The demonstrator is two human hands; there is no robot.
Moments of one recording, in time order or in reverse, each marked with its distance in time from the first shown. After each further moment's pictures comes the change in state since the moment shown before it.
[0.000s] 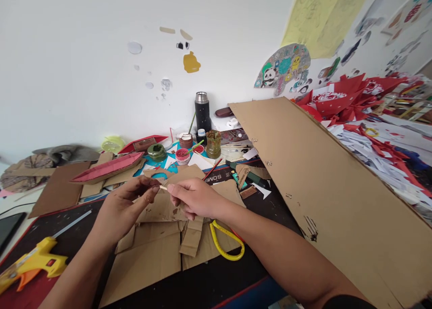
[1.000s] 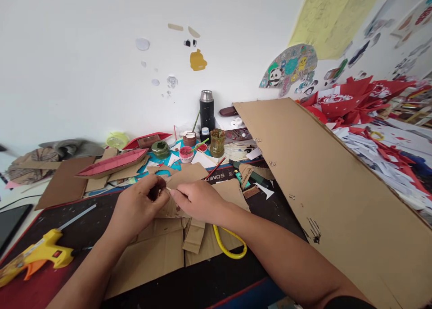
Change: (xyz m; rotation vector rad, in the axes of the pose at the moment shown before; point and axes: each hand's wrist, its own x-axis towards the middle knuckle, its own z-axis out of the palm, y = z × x) left_hand -0.003 -0.009 0.019 0.409 0.046 0.113; right_hand -0.005 -0.001 0.006 -0.892 0.183 -0.215
